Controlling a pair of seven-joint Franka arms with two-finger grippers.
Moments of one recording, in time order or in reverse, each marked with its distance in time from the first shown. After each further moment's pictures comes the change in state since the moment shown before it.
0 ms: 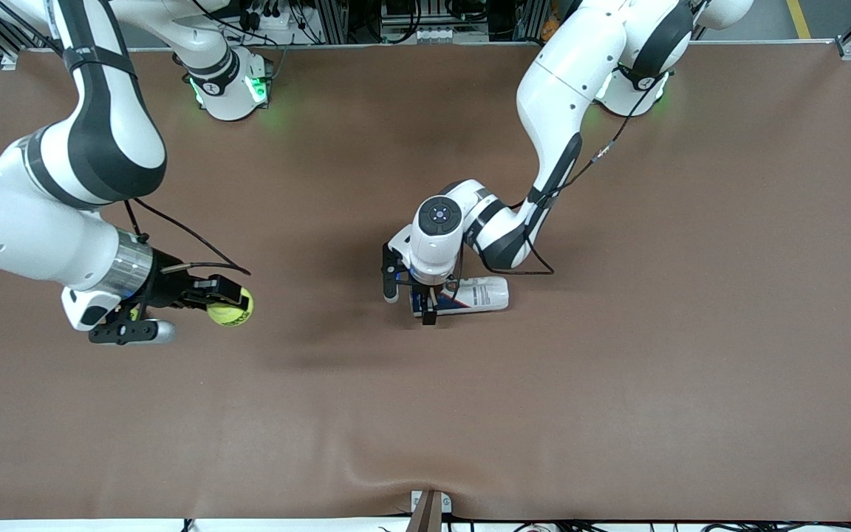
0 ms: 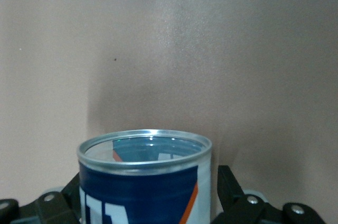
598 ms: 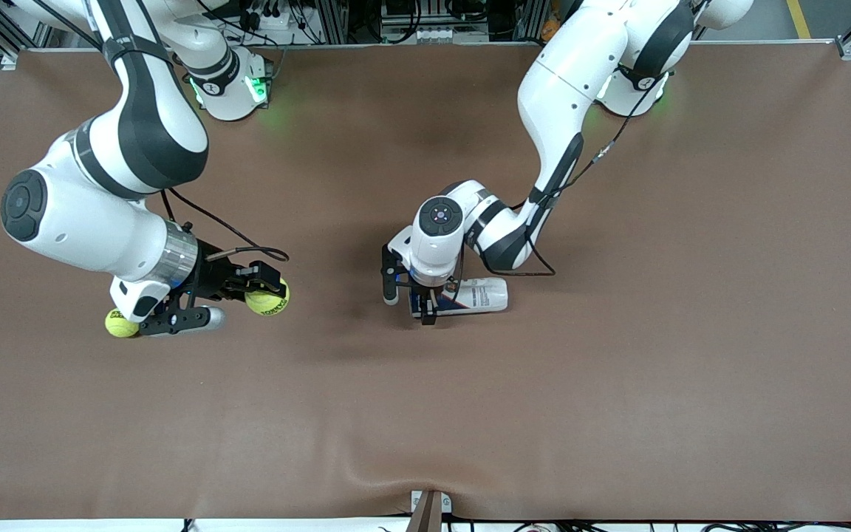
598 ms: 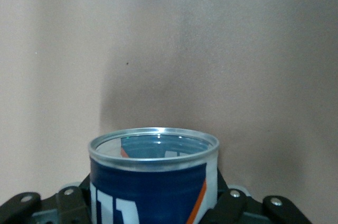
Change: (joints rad) left arm 0.002 0.000 0.001 0.015 0.000 -0.002 0.000; right arm 0.071 0.004 0.003 -0.003 0.023 0.010 0.003
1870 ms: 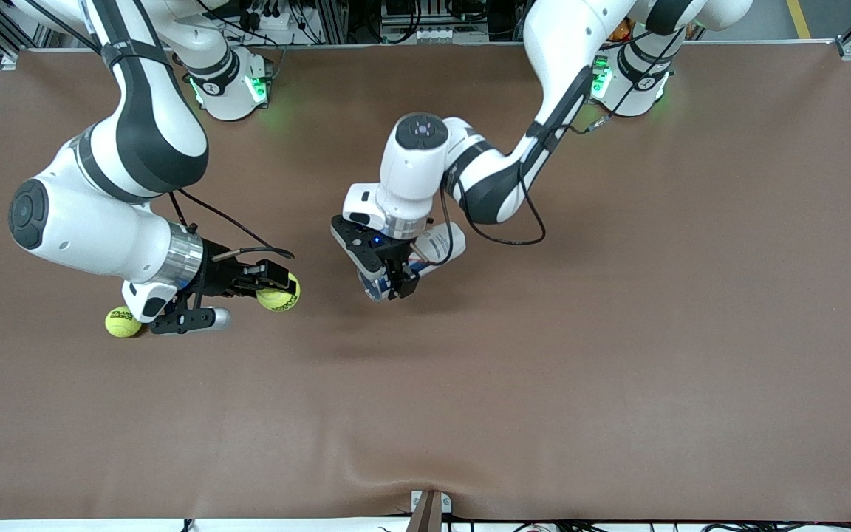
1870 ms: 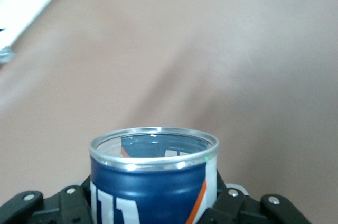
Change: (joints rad) left arm -0.053 -0.215 -0.019 0.021 0.115 -0.001 -0.786; right arm 0.002 0.005 0.000 -0.013 0.064 -0.004 -0.001
